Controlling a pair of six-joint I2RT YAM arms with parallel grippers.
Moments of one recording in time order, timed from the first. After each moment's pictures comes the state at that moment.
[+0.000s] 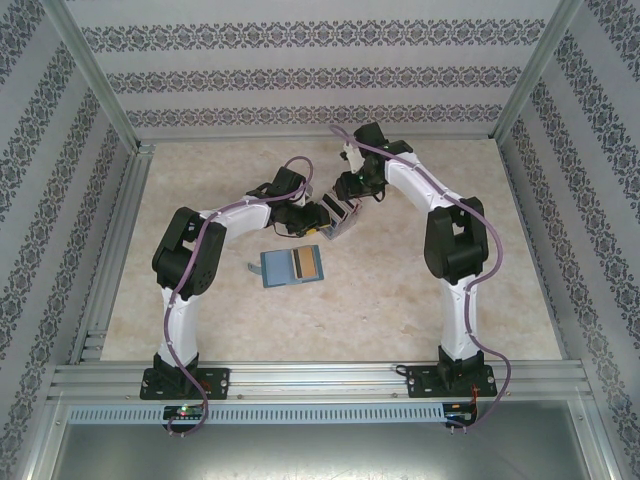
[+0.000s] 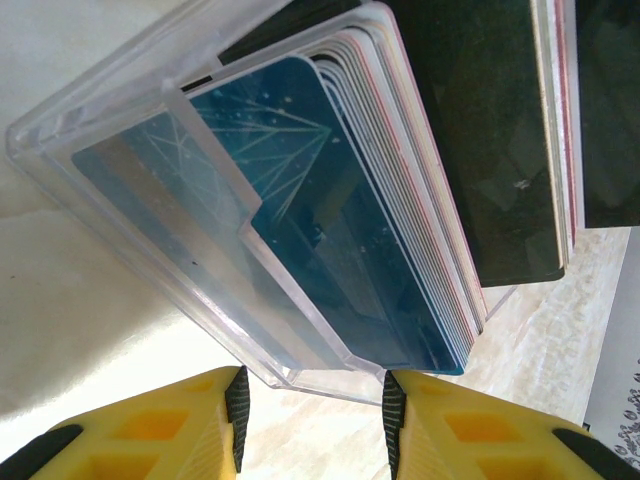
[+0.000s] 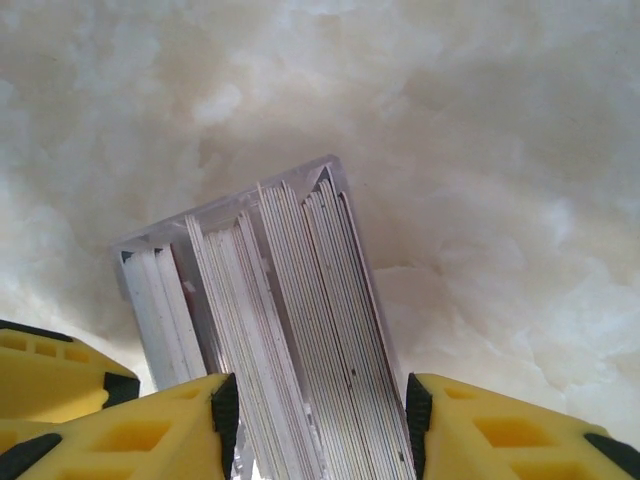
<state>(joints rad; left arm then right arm) -0.45 2.08 1.43 -0.30 0.49 -0.77 0.34 2.15 1.88 -0.87 -0.25 0.07</state>
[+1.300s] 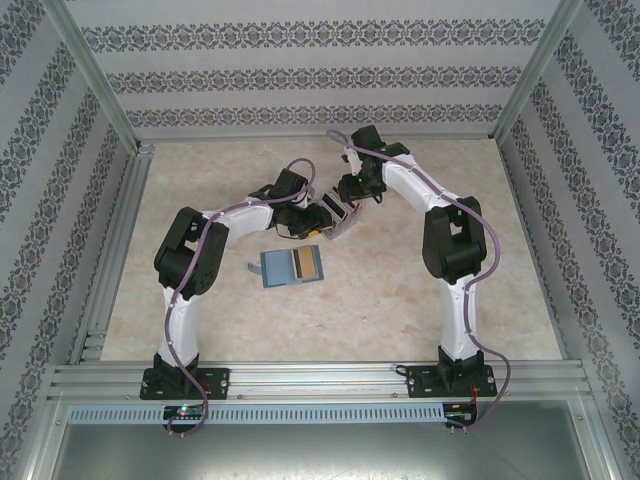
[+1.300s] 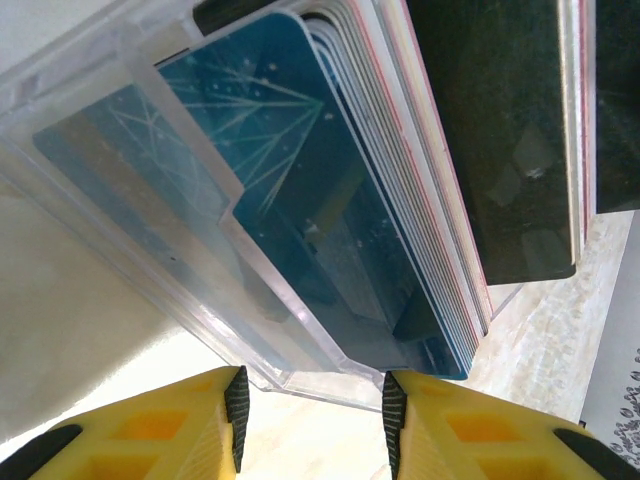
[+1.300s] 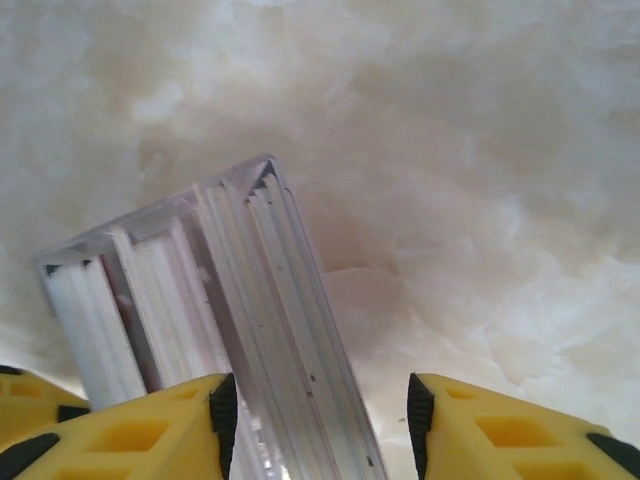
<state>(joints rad) -0.46 2.09 1.43 -0.29 0.50 -0.79 0.35 2.16 1.87 -0.86 -0.11 0.07</state>
